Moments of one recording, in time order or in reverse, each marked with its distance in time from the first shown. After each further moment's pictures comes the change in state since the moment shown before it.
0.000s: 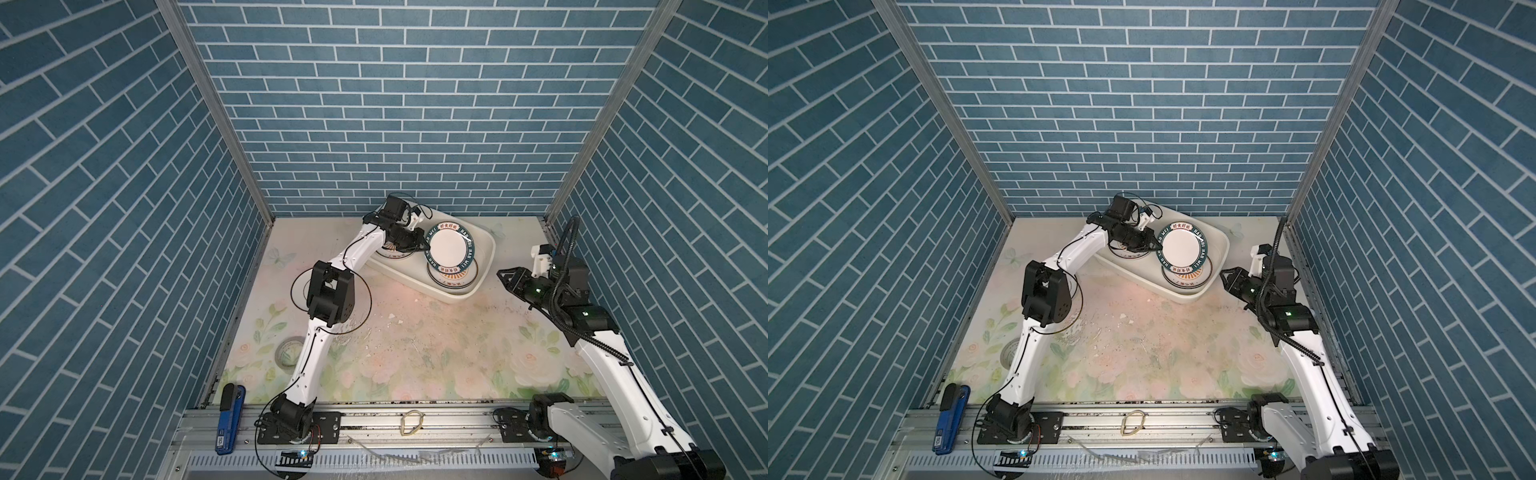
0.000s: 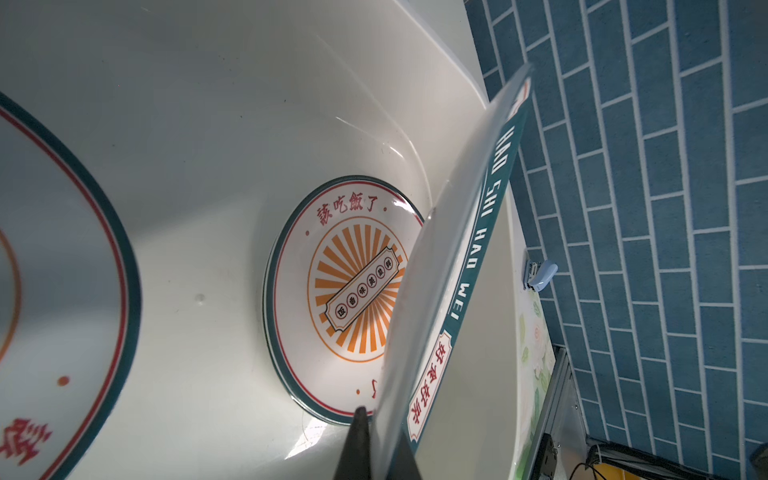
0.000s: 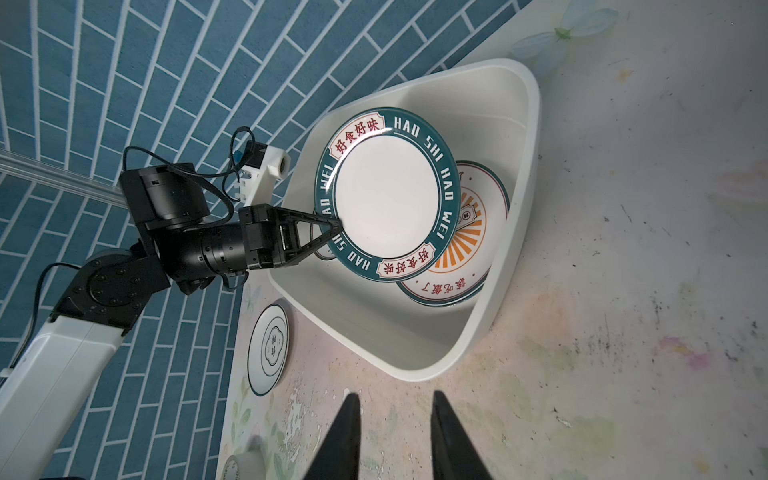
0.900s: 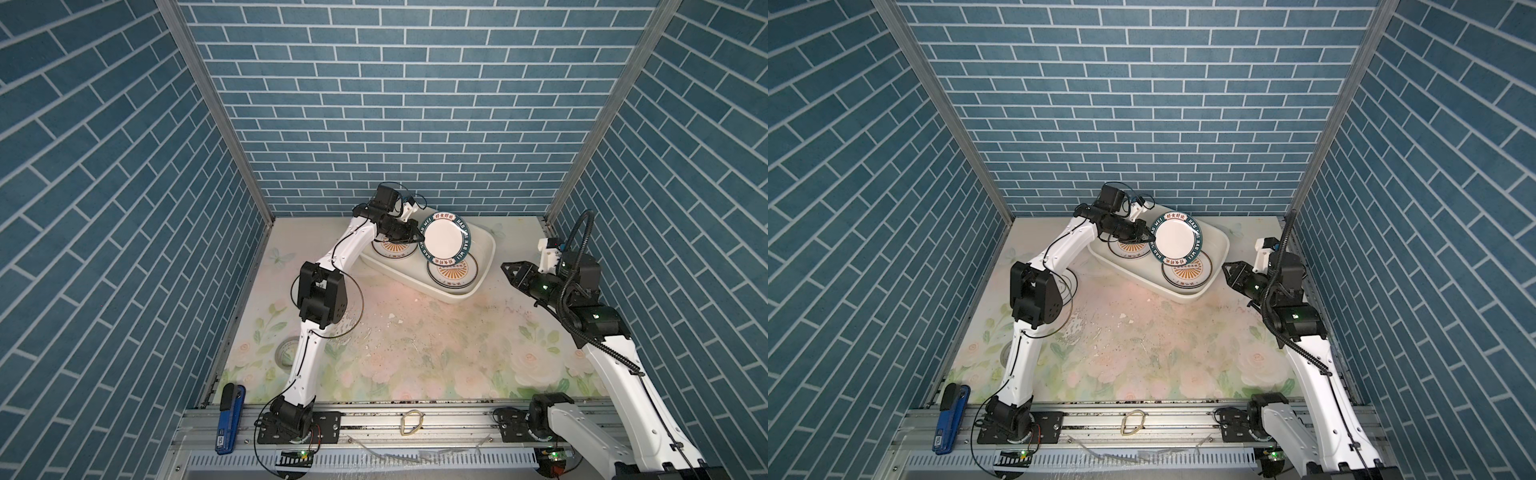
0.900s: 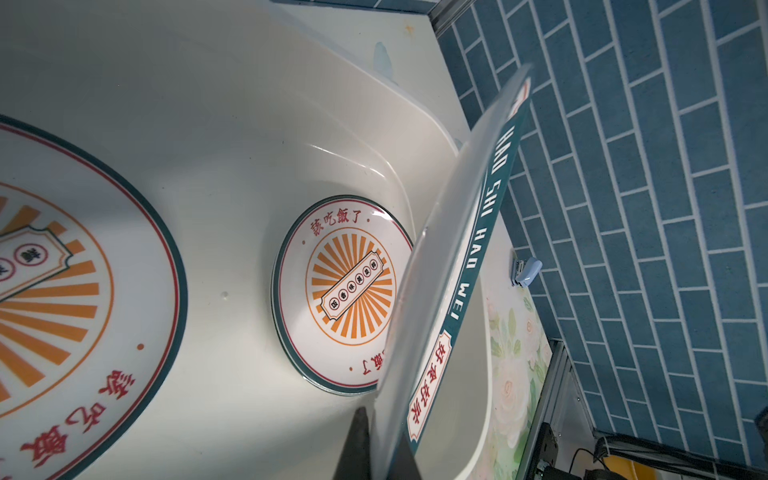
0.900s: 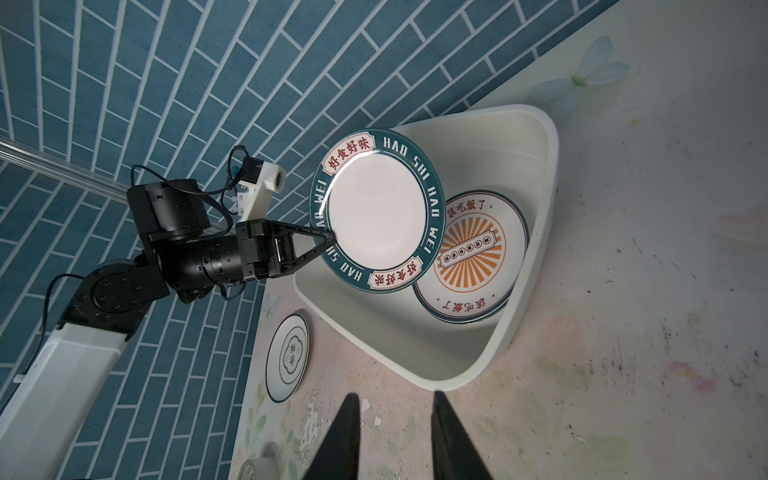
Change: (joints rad) left arm 0.036 -0.085 -0.002 -0.054 0.001 0.056; right arm 0.002 -0.039 0.065 -0.035 0.003 -0.001
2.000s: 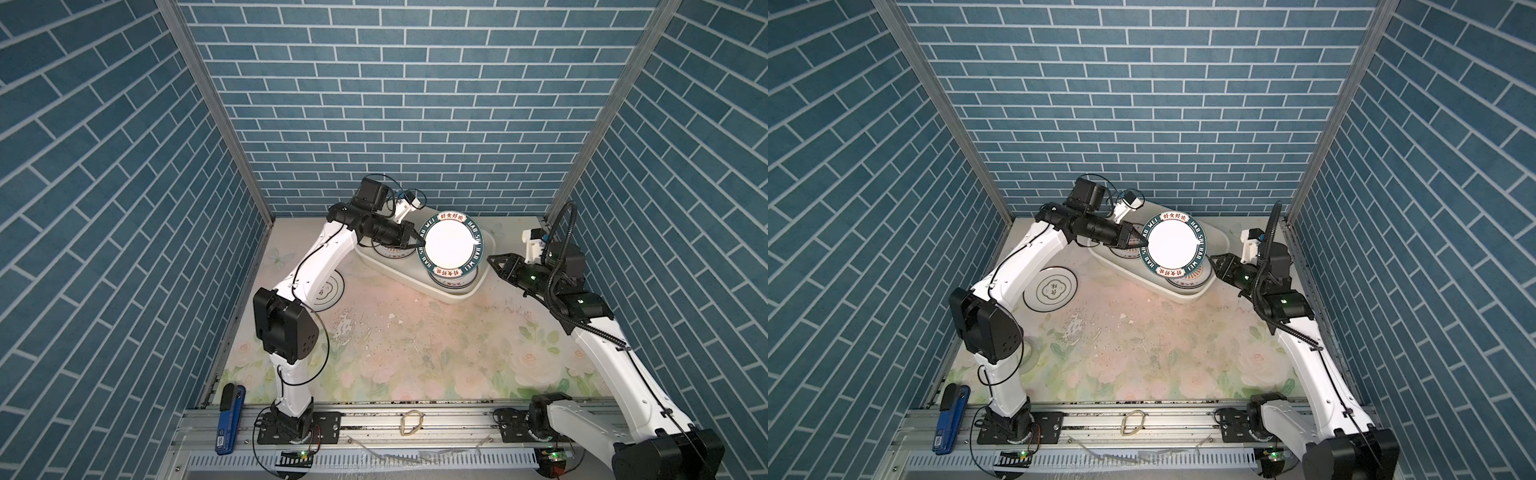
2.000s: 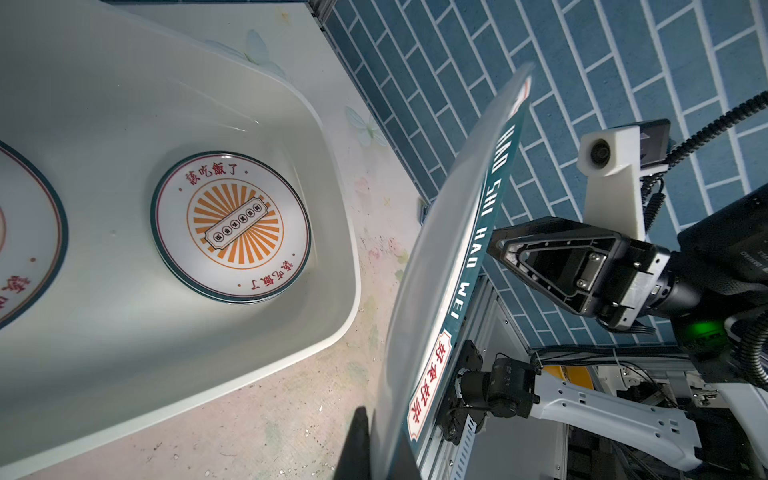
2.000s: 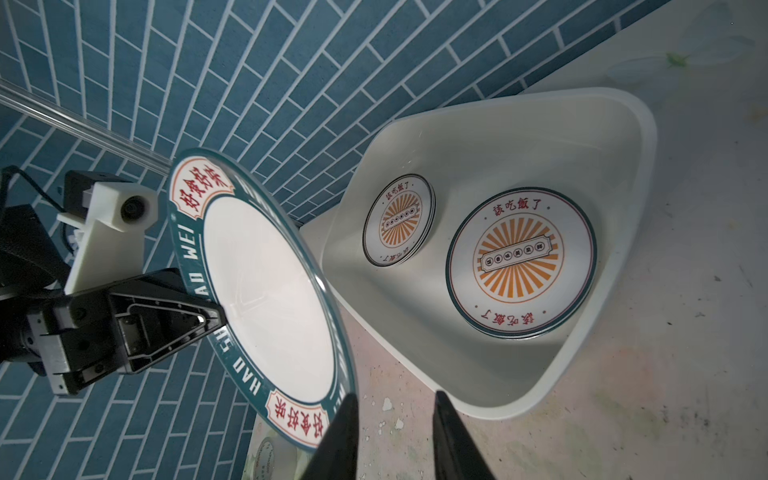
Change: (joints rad) left arm -0.039 -0.466 -0.277 -0.114 0.085 0.085; right arm 0.035 0.116 0.027 0.124 -0.074 -0.001
